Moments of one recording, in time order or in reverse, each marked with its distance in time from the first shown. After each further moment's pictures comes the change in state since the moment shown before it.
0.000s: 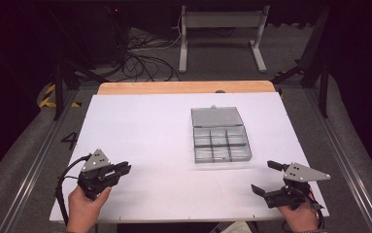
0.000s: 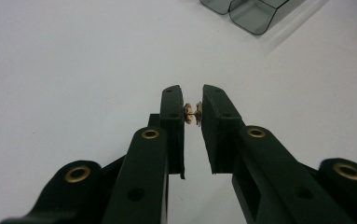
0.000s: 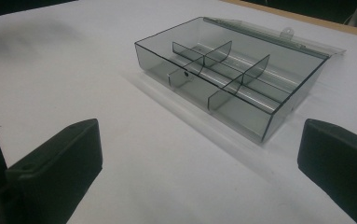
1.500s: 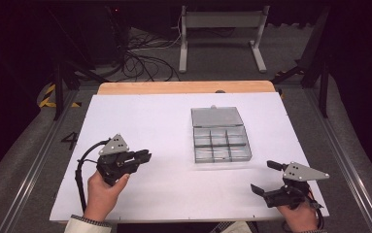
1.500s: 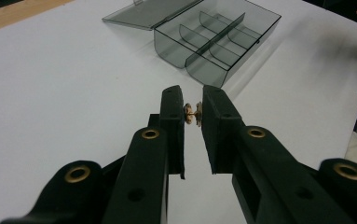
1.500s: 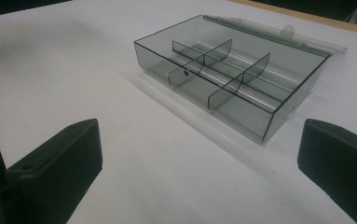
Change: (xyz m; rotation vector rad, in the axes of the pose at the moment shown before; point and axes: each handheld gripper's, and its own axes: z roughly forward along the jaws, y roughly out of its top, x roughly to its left) left arm -0.022 0.059 0.024 -0.047 -0.123 0.031; right arm -0.001 0.000 0.002 0.006 0.001 0.003
